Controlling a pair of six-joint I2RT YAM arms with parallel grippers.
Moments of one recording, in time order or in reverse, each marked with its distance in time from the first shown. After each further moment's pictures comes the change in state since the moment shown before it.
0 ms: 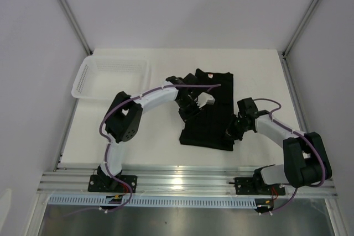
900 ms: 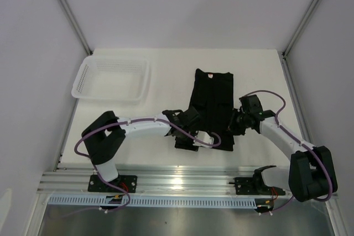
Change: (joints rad) left arm -0.276 -0.358 -0.544 0.354 -0.277 0.412; right arm 0.000 -0.112 0.033 -0.004 0.039 -0.117
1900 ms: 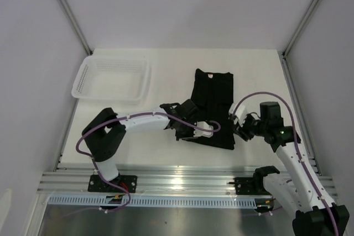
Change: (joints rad) left arm 0.077 0.024 0.039 0.005 0.051 -0.110; right arm -0.103 -0.450 0.032 -0.153 -0.216 -1.329
